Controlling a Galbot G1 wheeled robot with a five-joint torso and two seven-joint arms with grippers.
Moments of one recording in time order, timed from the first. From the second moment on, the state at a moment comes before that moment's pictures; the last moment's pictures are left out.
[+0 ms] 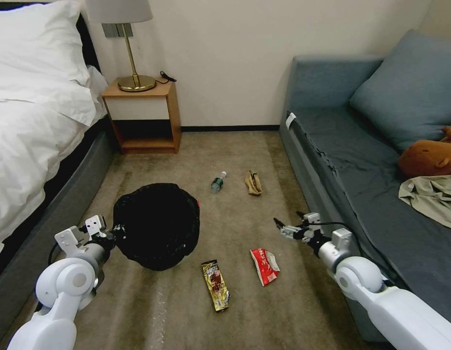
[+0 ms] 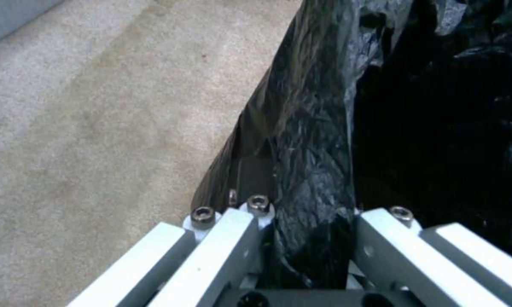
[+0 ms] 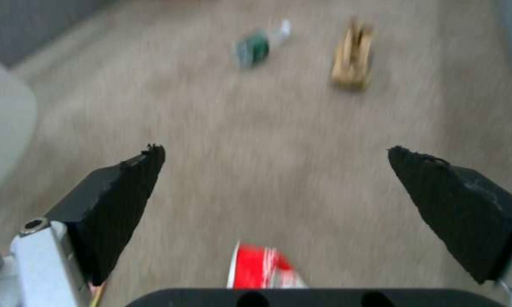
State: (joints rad) left arm 1.30 -1.15 -0.69 -1.99 -1.02 0.60 -0.42; right arm -1.04 0.81 0.06 1.63 0.79 -0.05 -0.03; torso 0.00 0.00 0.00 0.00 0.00
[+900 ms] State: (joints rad) left arm 1.28 -1.17 -0.70 -1.93 -1.02 0.60 -0.40; right arm -0.48 0.87 -0.50 1.24 1.29 -0.68 0.05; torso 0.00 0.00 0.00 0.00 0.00
